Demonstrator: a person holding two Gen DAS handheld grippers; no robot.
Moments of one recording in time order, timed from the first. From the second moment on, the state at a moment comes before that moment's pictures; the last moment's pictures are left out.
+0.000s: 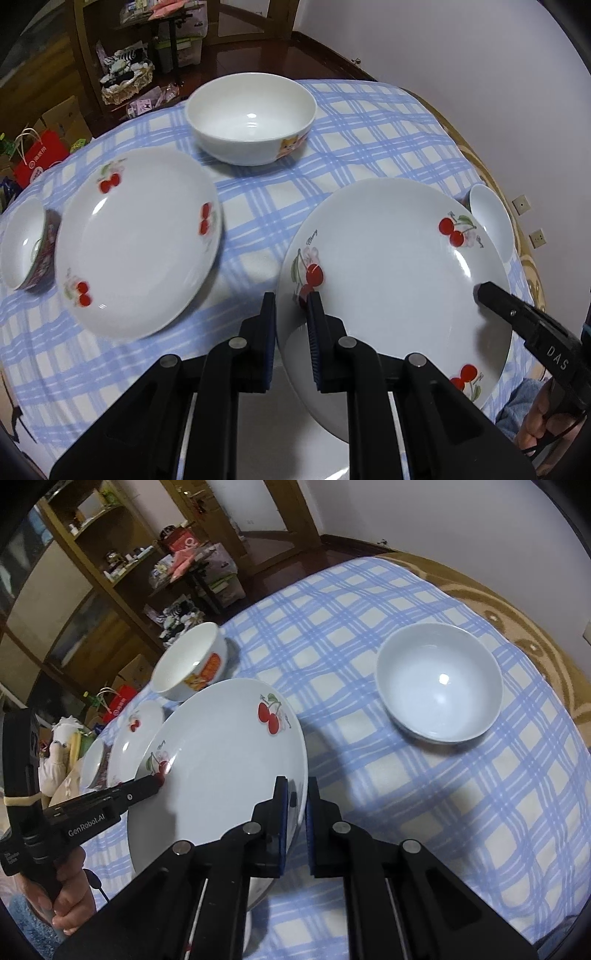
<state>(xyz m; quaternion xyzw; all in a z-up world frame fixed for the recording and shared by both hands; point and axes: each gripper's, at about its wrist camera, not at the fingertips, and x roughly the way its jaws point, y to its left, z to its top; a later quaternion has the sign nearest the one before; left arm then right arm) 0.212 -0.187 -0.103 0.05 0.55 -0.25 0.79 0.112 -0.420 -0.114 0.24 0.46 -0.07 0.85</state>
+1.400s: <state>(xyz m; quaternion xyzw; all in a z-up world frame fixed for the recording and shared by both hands) 0.147 -0.079 -0.132 0.05 0.60 -0.18 0.78 0.079 -0.310 -0.137 0.16 0.53 -0.01 0.83</state>
